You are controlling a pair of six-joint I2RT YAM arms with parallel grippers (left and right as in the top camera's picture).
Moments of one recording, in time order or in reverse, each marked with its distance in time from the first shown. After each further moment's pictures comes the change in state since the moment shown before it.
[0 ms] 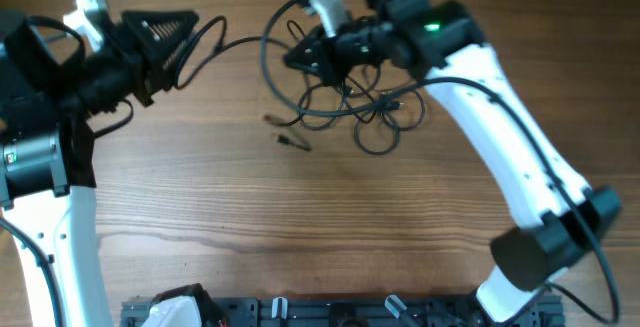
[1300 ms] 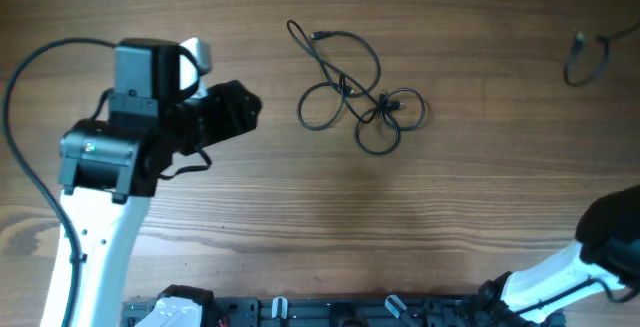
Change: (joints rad) left arm -0.449 0.003 -0.001 -0.472 -0.716 0.563; right arm -1.094 0.072 0.000 0.142 0.455 0.360
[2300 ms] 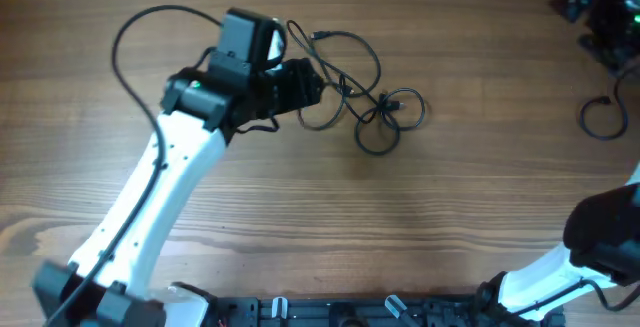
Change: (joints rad) left arm -0.199 0.293 0.000 0.272 -0.018 -0.140; right arm 0.149 -0.046 0.000 -0.322 -0.328 -0.076
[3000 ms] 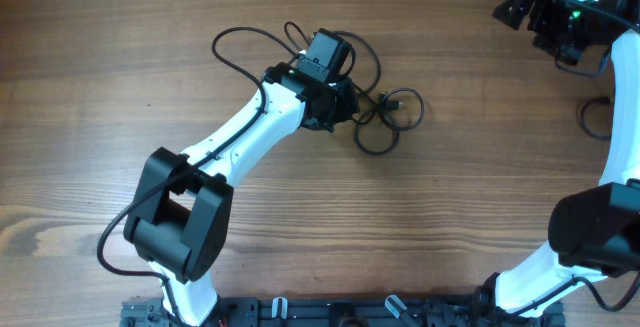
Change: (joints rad) left arm -0.147 0.391 0.000 0.201 -0.060 -0.128; right arm 0.202 0.000 0.000 -0.069 0.126 -0.039
